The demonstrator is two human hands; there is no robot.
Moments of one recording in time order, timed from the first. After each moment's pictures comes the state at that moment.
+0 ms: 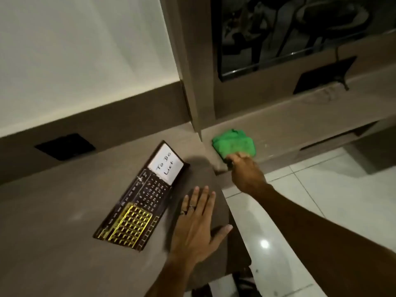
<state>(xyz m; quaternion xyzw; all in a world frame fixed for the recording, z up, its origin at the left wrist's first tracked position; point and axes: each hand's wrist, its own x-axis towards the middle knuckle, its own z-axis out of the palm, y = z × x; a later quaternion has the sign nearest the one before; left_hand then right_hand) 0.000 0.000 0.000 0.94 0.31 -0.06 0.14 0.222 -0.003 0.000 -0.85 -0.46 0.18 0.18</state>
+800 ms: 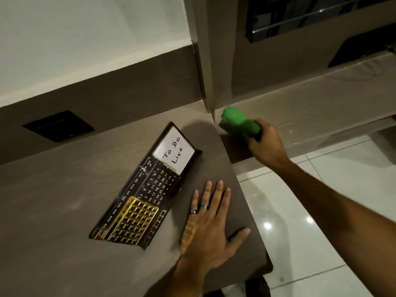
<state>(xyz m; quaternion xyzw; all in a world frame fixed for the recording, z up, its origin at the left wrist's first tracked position) -0.003 -0.001 -0.032 0.94 0.31 -0.06 0.13 0.252 0.037 -0.016 -0.81 -0.35 0.24 0.40</state>
